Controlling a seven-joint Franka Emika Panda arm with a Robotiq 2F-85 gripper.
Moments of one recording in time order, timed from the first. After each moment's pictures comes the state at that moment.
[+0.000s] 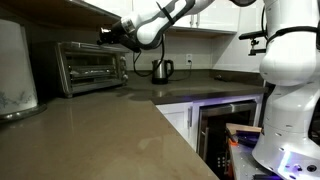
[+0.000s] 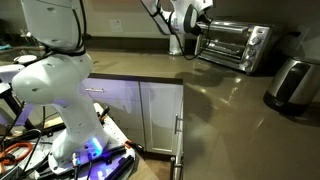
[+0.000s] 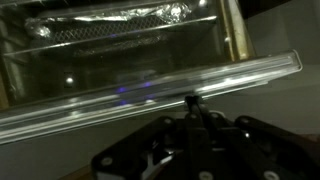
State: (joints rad) arm -0.75 0.26 0.70 -2.02 -0.38 3.42 0.40
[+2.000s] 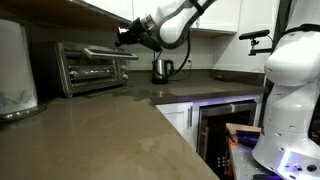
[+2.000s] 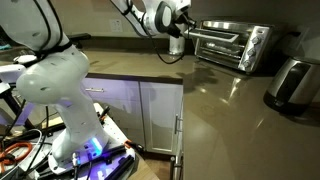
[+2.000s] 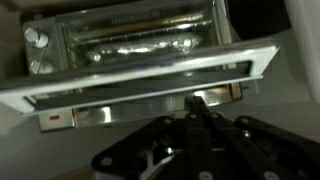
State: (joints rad) arm -0.61 -0.16 0.55 -2.43 -0.20 3.46 0.45
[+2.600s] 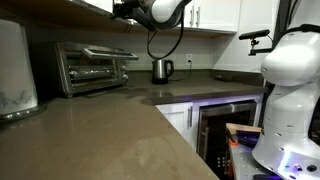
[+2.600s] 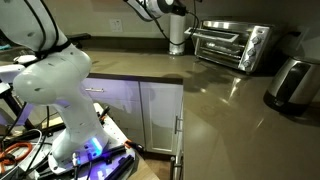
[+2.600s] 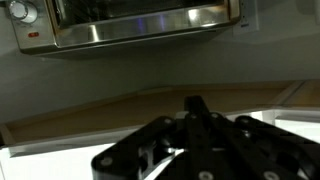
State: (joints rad) arm -0.70 -0.21 0.62 -2.28 -0.16 3.46 0.44
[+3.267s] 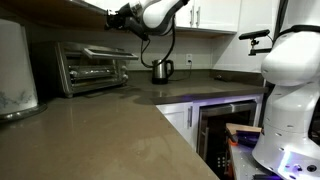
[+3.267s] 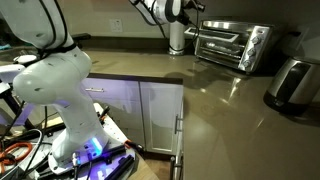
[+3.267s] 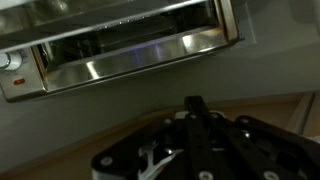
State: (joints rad) arm -0.69 -0.04 0.65 -2.21 -0.13 3.46 0.43
